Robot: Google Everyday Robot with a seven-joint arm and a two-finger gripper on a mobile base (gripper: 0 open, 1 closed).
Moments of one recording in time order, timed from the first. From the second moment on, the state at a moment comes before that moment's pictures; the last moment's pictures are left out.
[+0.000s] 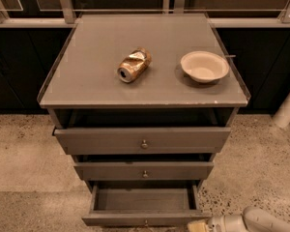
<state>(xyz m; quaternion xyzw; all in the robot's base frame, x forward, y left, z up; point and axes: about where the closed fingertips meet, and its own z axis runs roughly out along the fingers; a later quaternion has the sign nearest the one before) 0.387 -0.229 0.249 -0.14 0.87 0.43 0.18</state>
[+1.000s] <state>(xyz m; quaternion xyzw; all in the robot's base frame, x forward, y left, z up) 0.397 -0.225 0.195 -0.10 0.89 0.42 0.17</state>
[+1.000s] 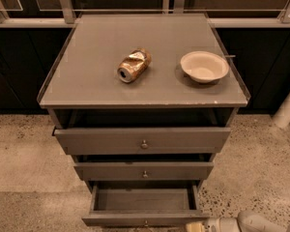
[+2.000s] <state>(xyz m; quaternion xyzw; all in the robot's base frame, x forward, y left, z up) 0.440 -0.200 0.135 -0.10 0.88 0.35 0.30</state>
